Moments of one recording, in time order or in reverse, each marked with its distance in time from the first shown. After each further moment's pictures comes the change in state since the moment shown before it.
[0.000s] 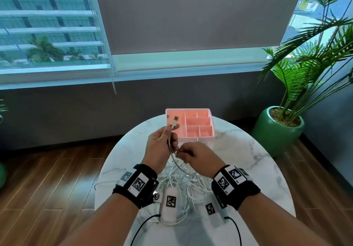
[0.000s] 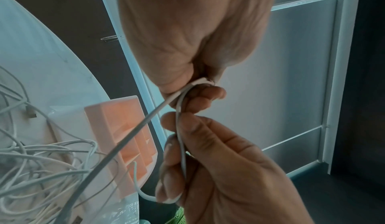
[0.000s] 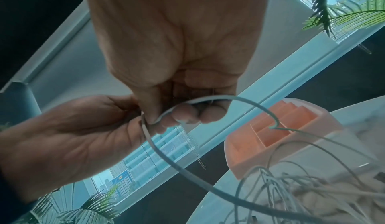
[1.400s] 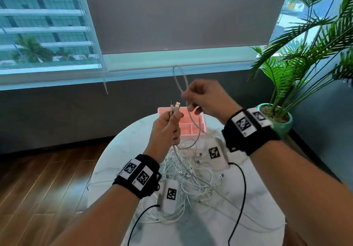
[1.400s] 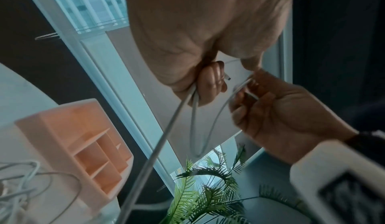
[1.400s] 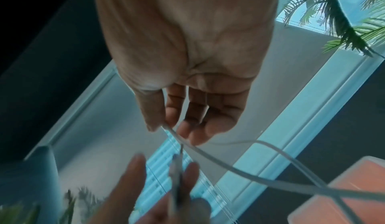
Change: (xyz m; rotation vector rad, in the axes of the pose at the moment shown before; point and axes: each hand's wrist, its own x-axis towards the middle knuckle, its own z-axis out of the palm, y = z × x) left_hand -0.005 0.019 0.041 0.059 -0.194 0.141; right_hand 0.017 -0.072 -0.125 0.338 0.260 -0.050
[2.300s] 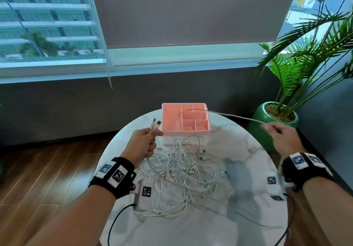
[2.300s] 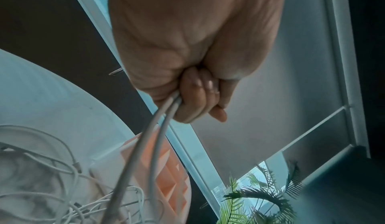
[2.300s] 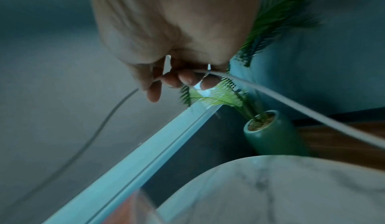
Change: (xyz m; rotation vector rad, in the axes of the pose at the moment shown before) left_hand -0.015 -0.017 -0.086 0.234 0.139 -0.307; right_hand -0.096 0.180 -0.117 -0.365 0.581 0.294
